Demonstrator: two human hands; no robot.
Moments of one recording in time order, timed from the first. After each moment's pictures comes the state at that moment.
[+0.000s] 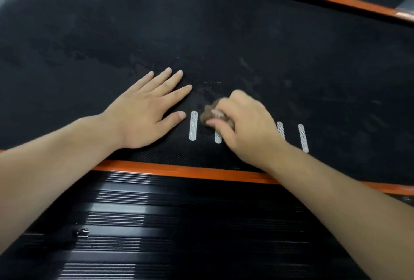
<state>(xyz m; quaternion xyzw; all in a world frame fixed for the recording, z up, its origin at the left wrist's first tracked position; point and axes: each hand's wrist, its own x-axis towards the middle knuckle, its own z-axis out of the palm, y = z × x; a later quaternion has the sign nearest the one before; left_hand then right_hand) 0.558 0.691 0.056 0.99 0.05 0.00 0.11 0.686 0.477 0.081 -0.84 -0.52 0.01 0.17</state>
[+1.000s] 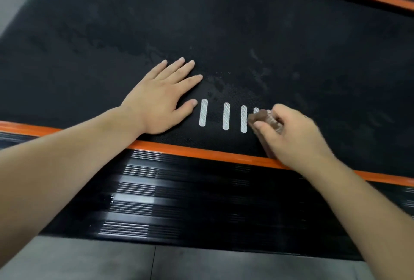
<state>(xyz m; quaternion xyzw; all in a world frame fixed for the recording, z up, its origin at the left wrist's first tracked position) 0.556 0.682 0.057 0.99 0.07 0.03 0.10 0.676 0.414 0.109 -0.94 -0.27 0.11 0.14</state>
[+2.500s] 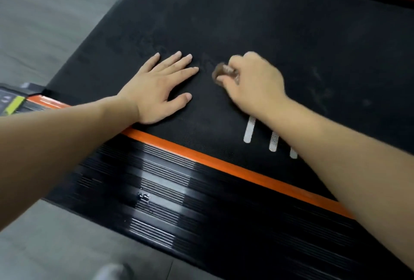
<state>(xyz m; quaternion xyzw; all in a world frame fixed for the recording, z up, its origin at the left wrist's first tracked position) 0.494 0.760 0.057 0.98 0.18 0.02 0.10 0.690 0.608 0.085 -0.83 -0.53 0.03 0.16</state>
